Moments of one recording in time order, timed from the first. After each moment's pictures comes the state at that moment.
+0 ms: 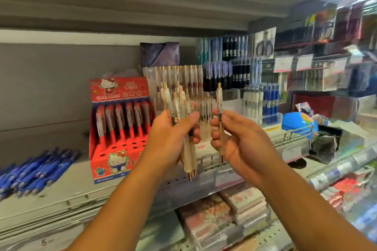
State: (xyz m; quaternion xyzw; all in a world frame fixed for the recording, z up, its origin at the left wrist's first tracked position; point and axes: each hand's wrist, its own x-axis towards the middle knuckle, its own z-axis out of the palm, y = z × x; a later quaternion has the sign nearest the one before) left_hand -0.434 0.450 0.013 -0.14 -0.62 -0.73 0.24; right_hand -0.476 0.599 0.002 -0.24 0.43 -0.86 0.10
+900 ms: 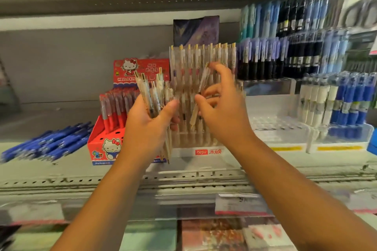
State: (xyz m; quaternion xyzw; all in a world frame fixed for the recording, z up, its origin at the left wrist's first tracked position) left_hand -0.488 0.430 -0.010 0.05 -0.71 -0.49 0.51; right_hand -0.611 0.536 0.006 -0.45 0.65 -0.58 -0.21
